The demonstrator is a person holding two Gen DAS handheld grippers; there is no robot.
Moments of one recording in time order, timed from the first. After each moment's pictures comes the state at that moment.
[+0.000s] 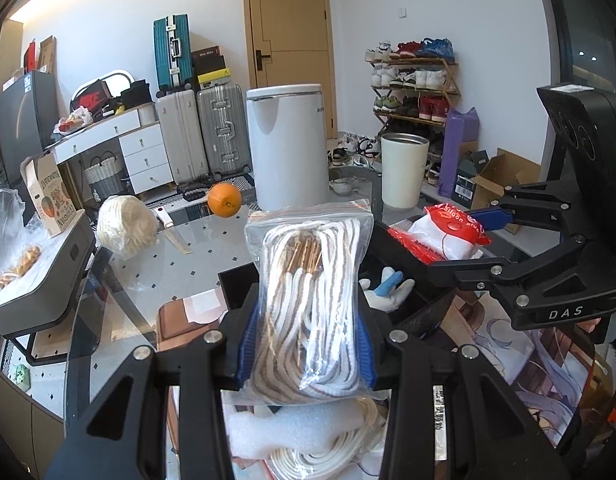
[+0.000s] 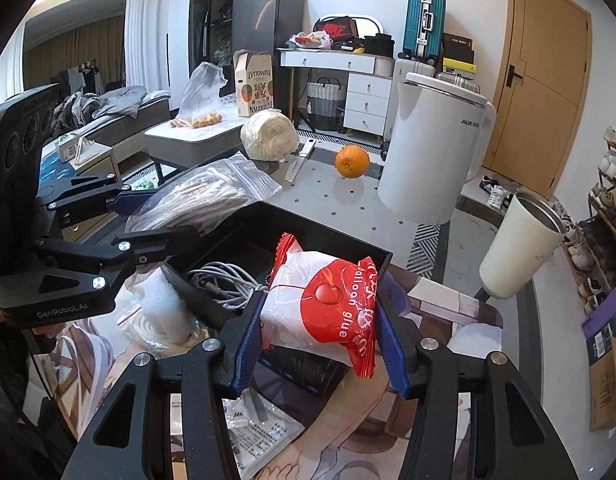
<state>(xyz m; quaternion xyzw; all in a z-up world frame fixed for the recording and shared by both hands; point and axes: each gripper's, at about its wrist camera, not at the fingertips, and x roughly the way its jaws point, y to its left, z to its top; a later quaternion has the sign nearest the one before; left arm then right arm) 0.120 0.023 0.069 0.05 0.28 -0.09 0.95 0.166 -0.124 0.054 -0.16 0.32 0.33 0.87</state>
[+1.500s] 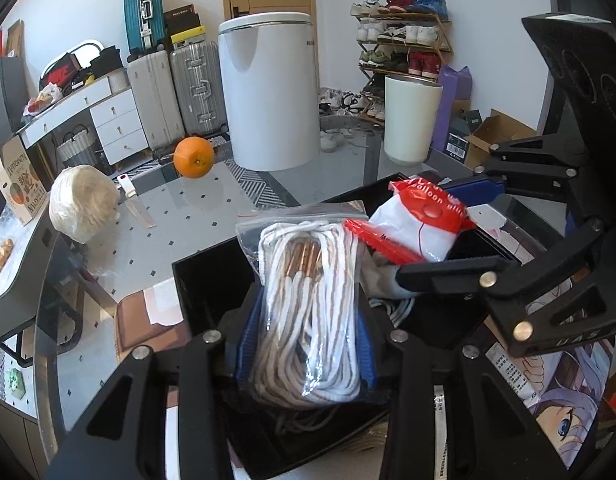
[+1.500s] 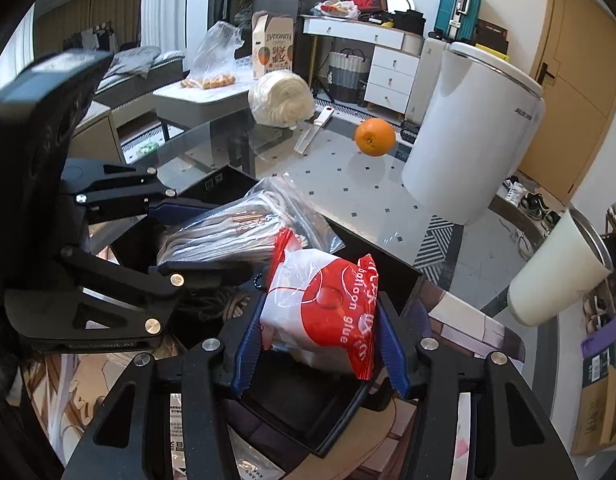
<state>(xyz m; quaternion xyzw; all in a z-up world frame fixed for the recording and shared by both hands) 0.187 0.022 0.033 0.06 0.36 -0.12 0.92 0.214 -0.078 0.024 -0.22 0.36 0.35 0.84</state>
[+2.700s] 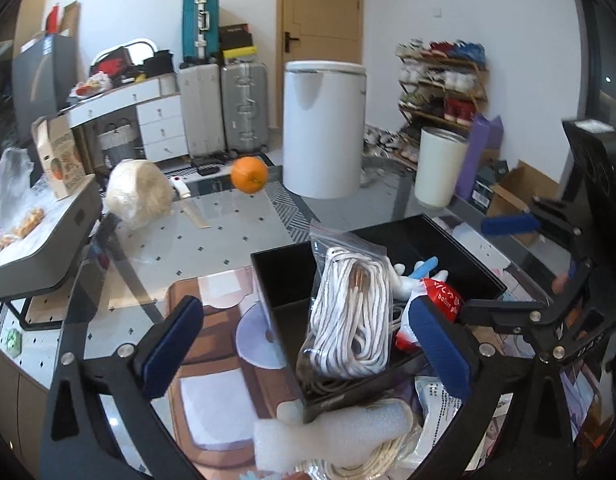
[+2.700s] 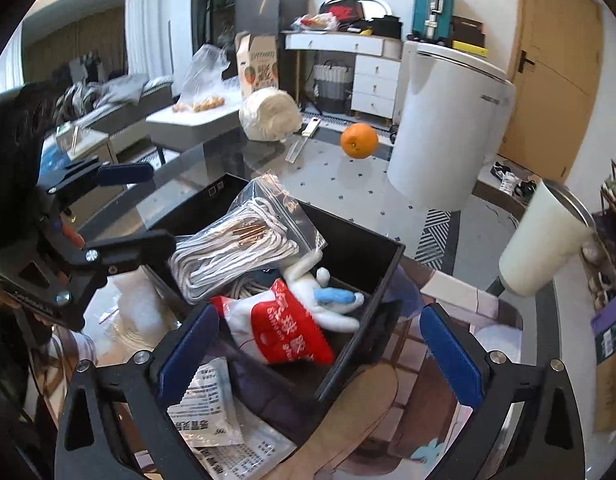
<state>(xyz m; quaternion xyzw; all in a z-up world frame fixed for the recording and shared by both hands) 0.139 0.055 0.054 0.00 0.31 -0.05 0.95 0.191 -0.108 0.030 -0.16 0.35 0.33 0.86</state>
